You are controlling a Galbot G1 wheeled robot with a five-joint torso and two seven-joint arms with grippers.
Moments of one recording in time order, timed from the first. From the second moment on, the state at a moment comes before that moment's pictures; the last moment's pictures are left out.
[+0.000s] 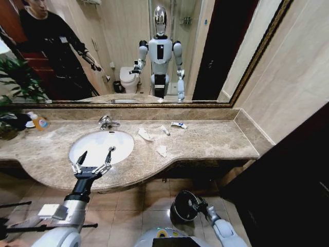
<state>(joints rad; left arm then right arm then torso) 1.84 -1.36 -0.82 -2.47 -0.37 0.04 0.05 -1.33 1.28 0.43 1.09 -0.02 0.12 -0.26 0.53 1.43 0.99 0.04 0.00</state>
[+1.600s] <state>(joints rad) 1.84 -1.36 -0.82 -2.47 -0.37 0.04 0.05 -1.00 1.14 -0.09 2.00 0.55 -0.50 0.43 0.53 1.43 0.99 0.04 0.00</state>
